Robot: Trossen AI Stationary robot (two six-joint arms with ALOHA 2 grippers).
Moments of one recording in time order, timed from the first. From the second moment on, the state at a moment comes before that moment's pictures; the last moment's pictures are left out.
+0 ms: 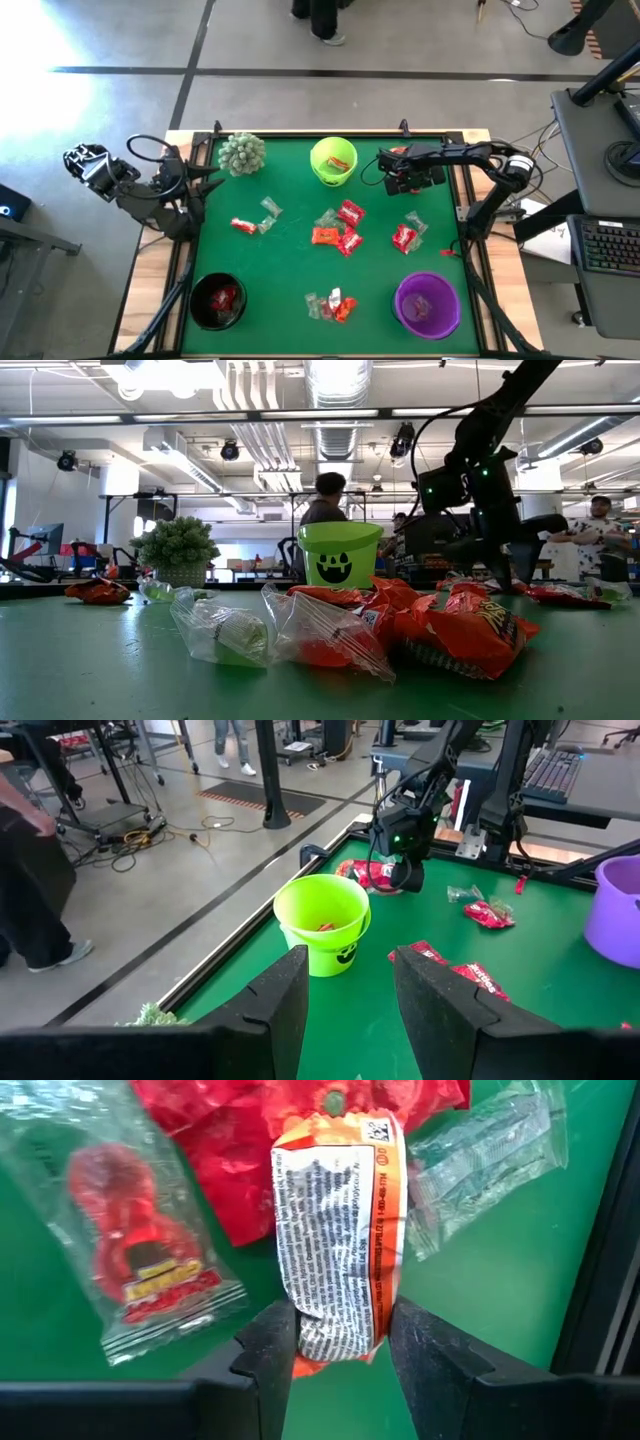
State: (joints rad) left arm -0.59 0.67 1.10 -1.04 -1.01 -0.54; right arm -0.57 1.67 0.89 -0.92 0.25 0.88
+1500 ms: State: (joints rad) left arm -0.59 0.67 1.10 -1.04 -1.01 -0.54; right arm -0.44 1.43 1.26 -0.74 0.23 0.74
